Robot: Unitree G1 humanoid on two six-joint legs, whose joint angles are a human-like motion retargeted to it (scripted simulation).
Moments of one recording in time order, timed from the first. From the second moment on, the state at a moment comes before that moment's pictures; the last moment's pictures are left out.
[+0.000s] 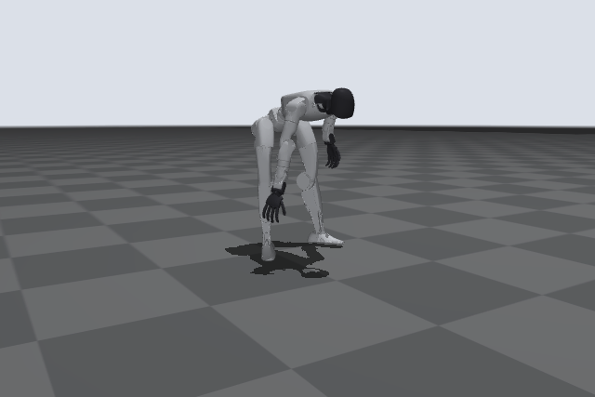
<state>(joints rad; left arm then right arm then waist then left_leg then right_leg) 0.03 0.47 -0.25 0.30 -0.64 -0.43 0.26 -1.43 -0.66 0.68 1.46 0.35 0.03 -0.30 0.03 0.02 0.52 -1.18 0.18 0.65 -0.05 0.26 -0.26 -1.19 -0.21 -0.57 -0.09 0.43 0.26</state>
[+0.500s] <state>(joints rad) -0.78 0.36 -0.58 1.04 -0.18 -0.15 0.50 -0.64 -0.44 0.72 0.36 0.05 -0.09 -0.46 -0.09 -0.09 0.51 -0.53 0.12 0.61 0.09 -0.06 -0.16 -0.69 -0.22 -0.35 0.17 0.17 0.26</state>
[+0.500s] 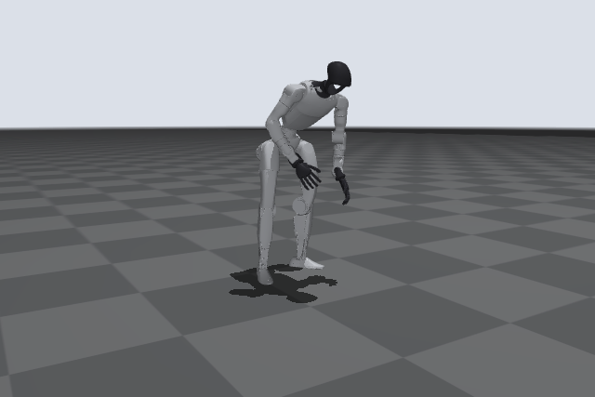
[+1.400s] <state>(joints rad) -1.59 0.83 -0.74 1.39 -0.29 -0.12 0.37 -0.47 -0.51 0.65 0.29 0.23 -0.25 -0.64 -0.43 -0.28 0.52 -1.13 0.35 0.80 -0.08 0.35 -0.26 -1.32 0.01 -0.29 0.02 0.38 0.26</state>
